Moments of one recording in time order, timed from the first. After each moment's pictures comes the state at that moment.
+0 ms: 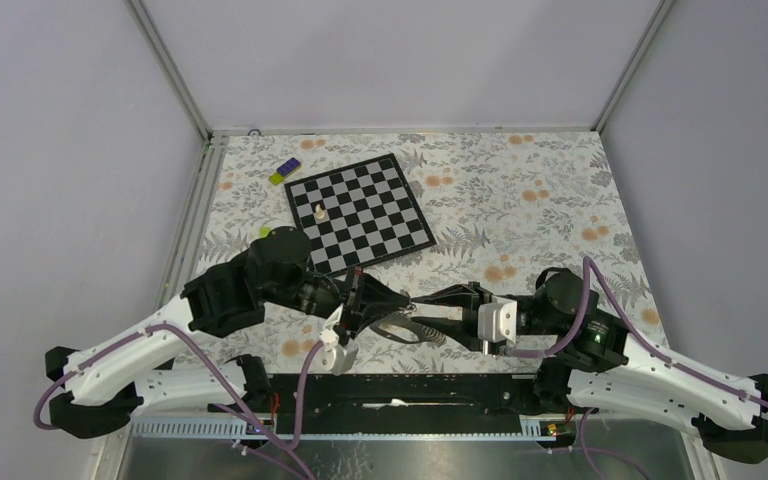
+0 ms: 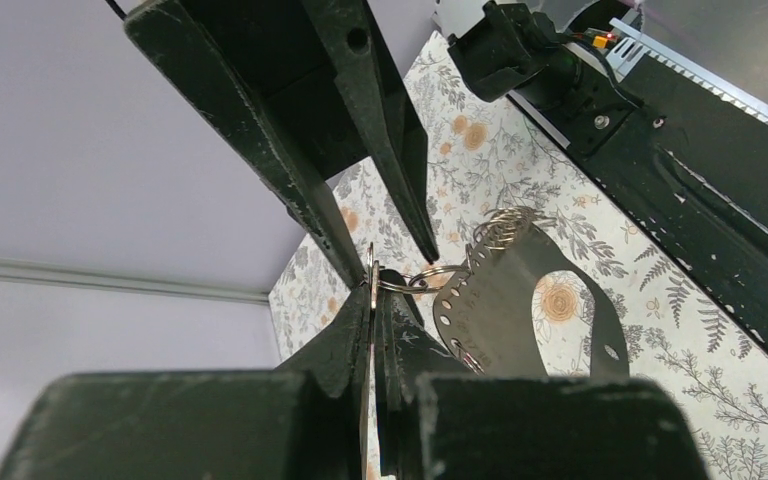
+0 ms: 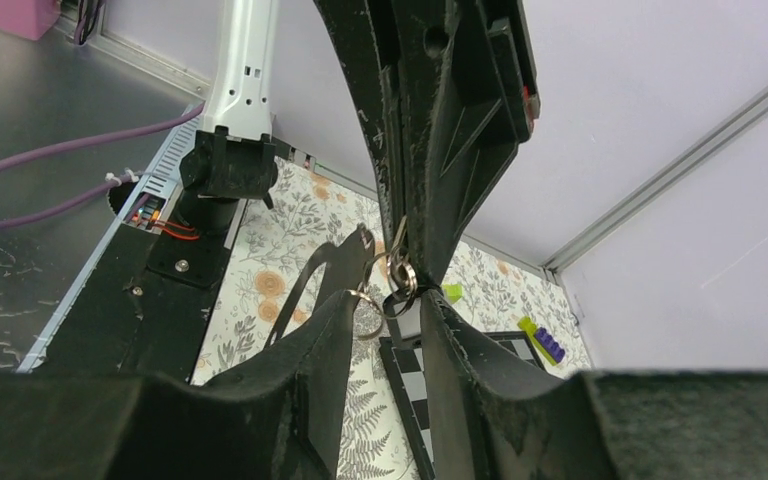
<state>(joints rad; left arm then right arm) -1.11 0.91 1.16 -0.54 0.67 1.13 1.13 0.63 0.72 0.00 -0.46 -0.52</state>
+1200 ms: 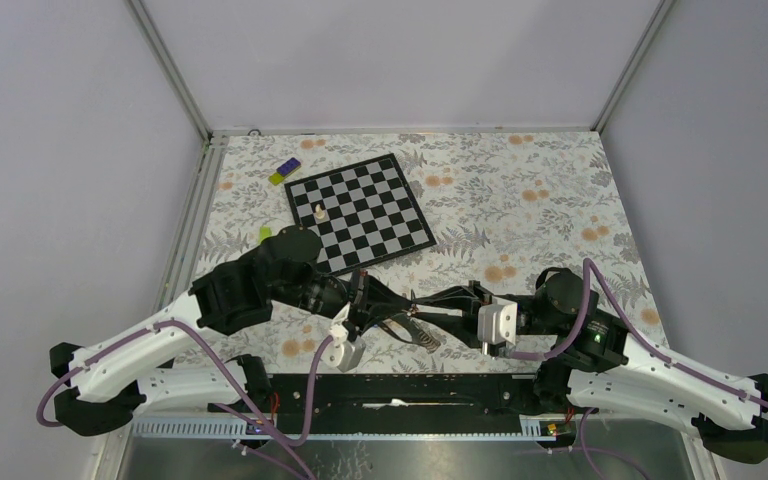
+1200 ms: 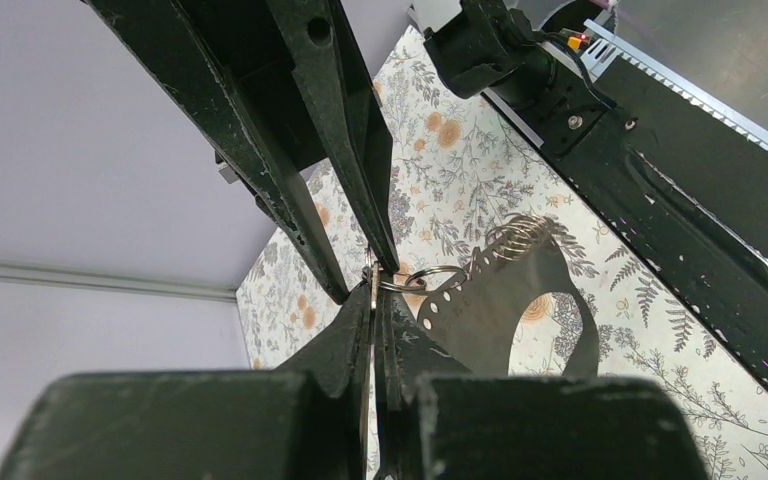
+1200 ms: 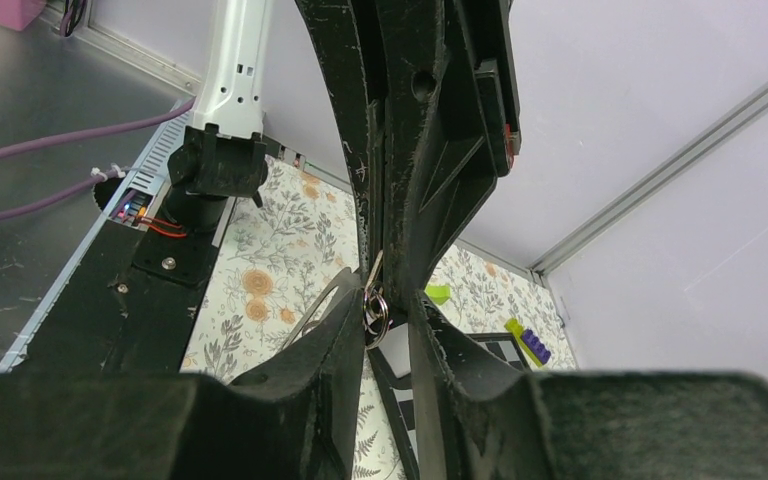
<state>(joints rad) -1.11 0.94 1.15 -0.55 0.68 1.10 1.13 0.64 0.72 0.01 -0.46 -0.55</state>
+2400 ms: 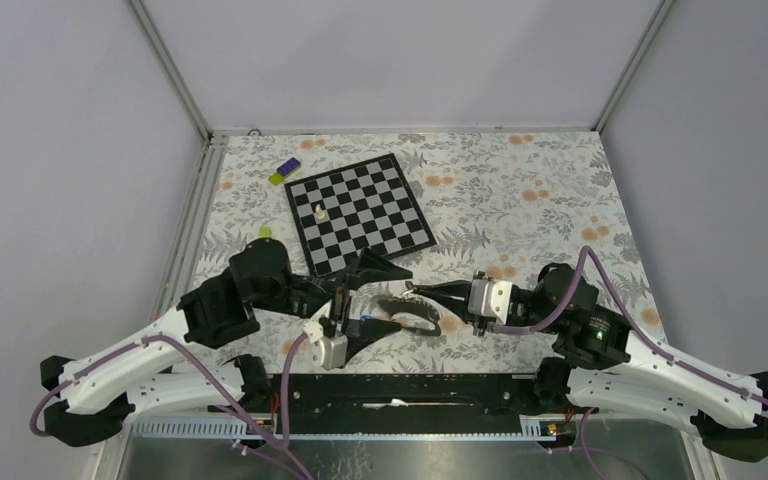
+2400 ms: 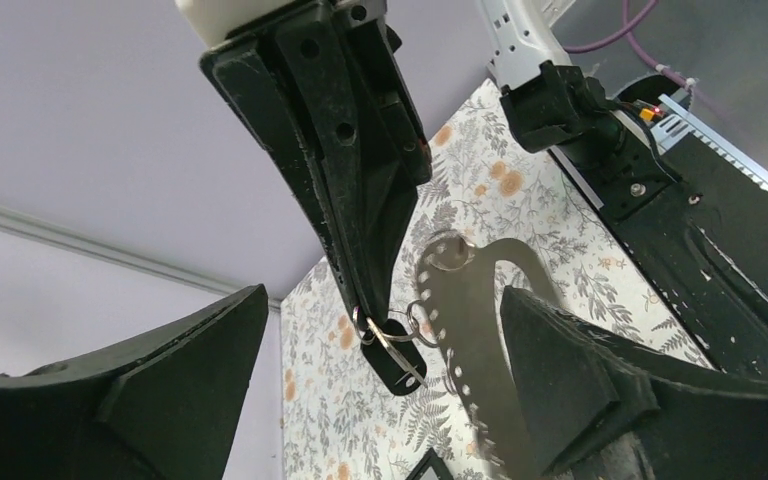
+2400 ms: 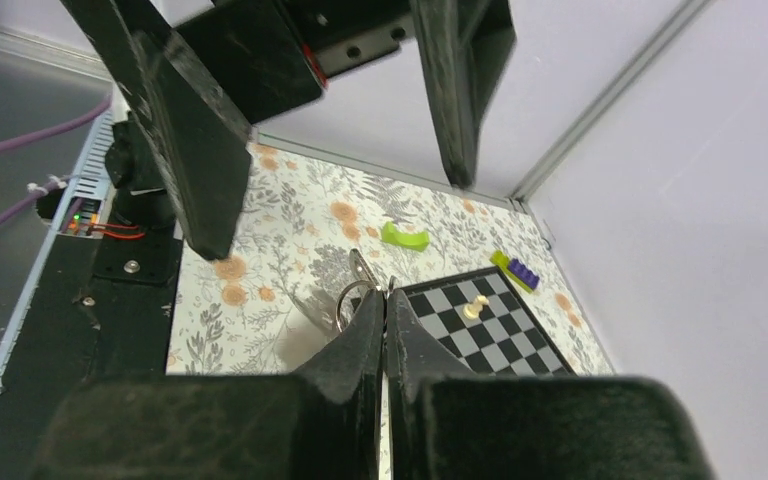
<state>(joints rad) -1.11 0.83 1.03 -0.30 0.65 0.93 1.13 0.66 0.77 -0.04 -0.28 -0.45</state>
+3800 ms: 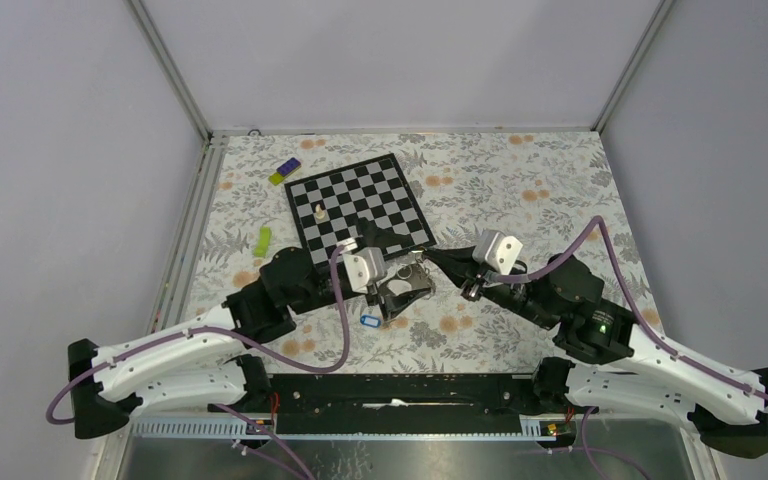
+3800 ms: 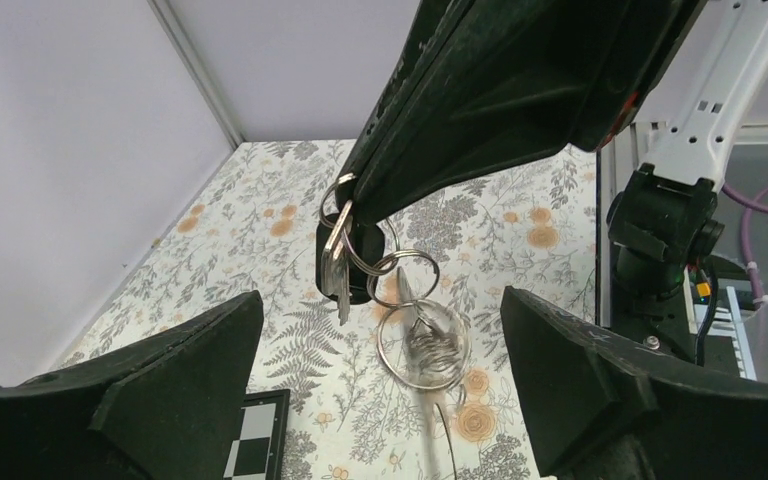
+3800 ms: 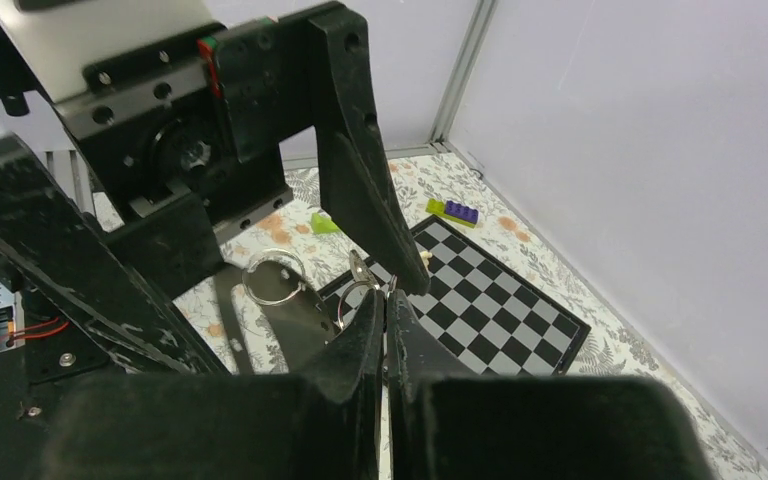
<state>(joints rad) -1.11 0.89 0.81 0.17 0.17 0.21 1.13 0.71 0.87 -0.05 0.07 -0.26</state>
